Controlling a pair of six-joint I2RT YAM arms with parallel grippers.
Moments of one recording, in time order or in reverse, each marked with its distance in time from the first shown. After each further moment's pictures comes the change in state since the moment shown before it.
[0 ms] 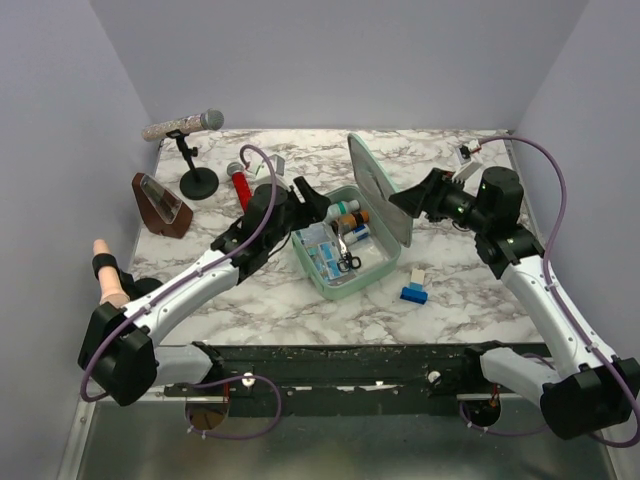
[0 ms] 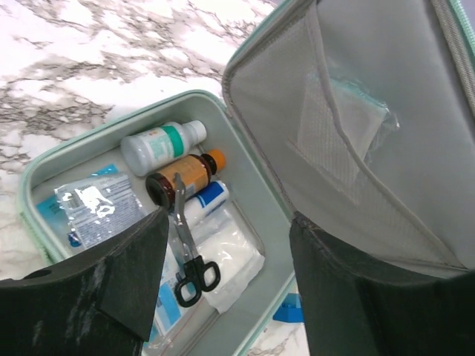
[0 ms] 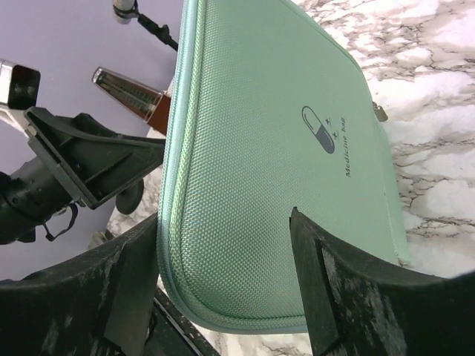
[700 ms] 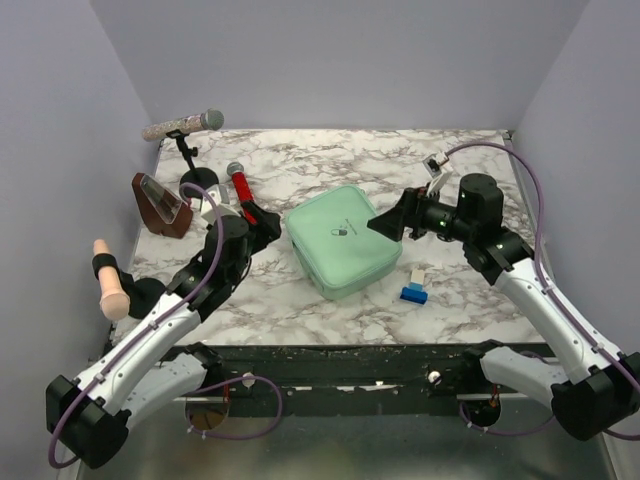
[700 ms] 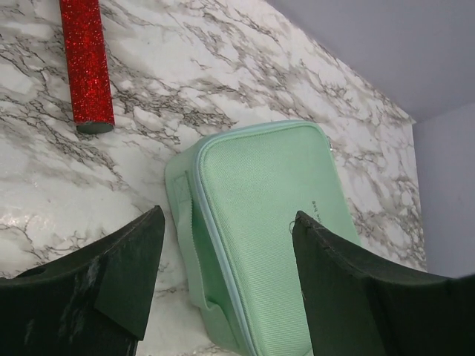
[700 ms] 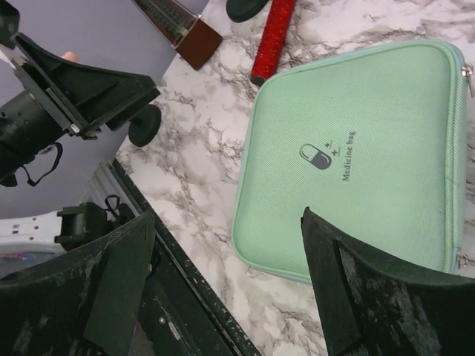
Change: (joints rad) left arm 0.060 -0.378 -0.181 -0.243 -0.246 -0.078; right arm 0.160 -0.001 0.018 -0.082 -0.058 -0.107
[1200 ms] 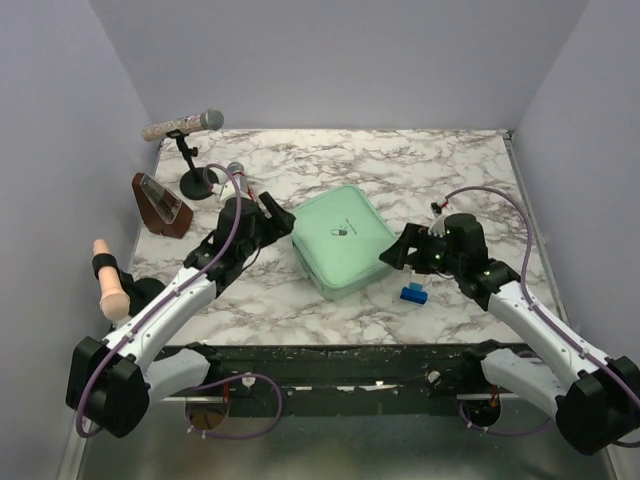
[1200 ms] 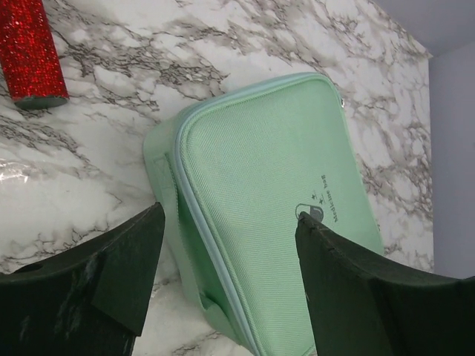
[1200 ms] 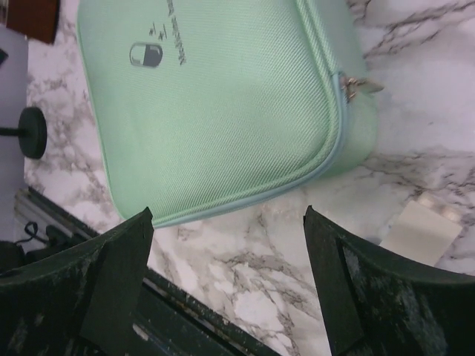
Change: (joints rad) left arm 0.113 0.247 0.069 0.056 0.264 0.026; right arm 0.000 -0.074 -0.346 -0.043 0.249 0.124
